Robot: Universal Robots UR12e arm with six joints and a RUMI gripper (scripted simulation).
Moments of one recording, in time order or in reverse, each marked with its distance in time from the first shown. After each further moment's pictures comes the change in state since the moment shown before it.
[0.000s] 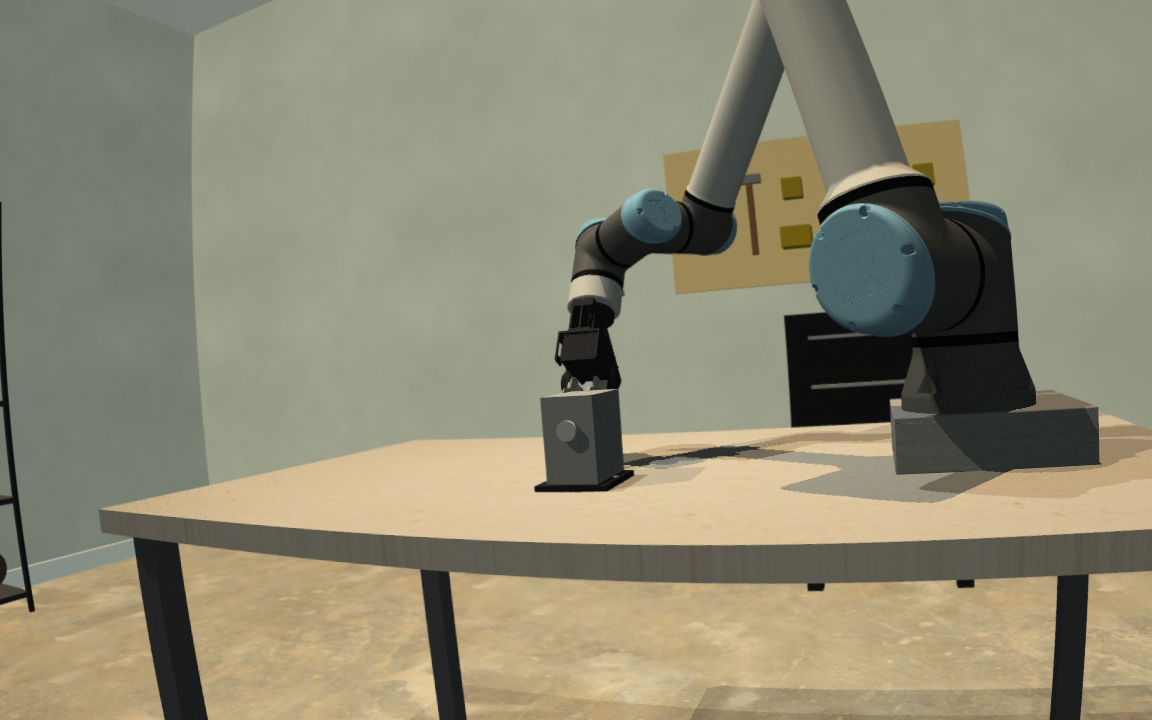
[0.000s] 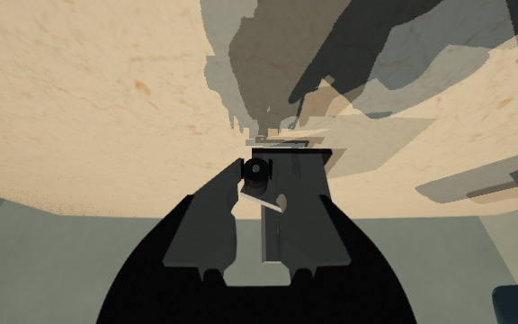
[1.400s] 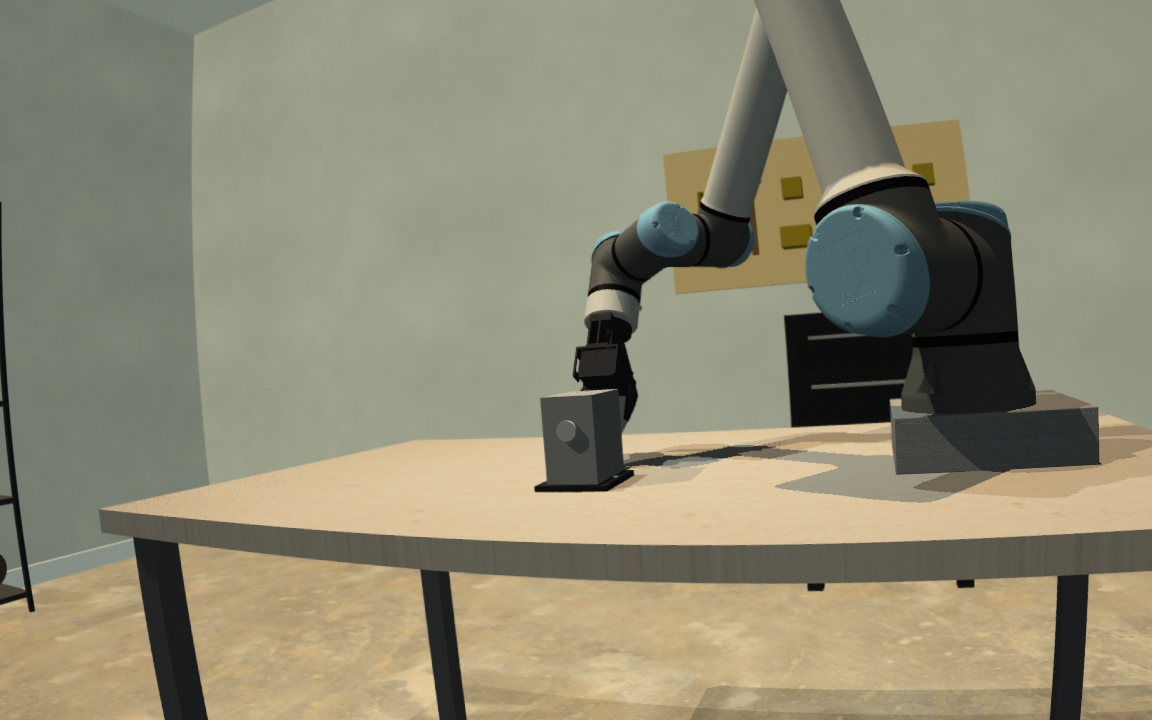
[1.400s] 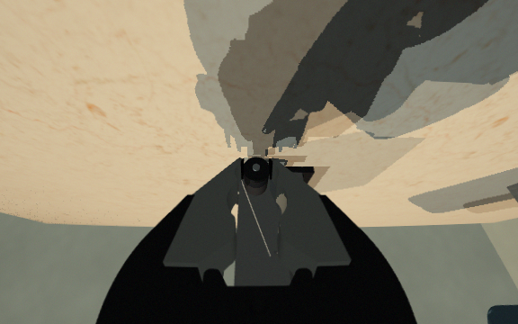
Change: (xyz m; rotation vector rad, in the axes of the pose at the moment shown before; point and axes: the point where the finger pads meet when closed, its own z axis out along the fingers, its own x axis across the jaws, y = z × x) arm 0.028 -0.013 0.023 0.000 0.000 0.000
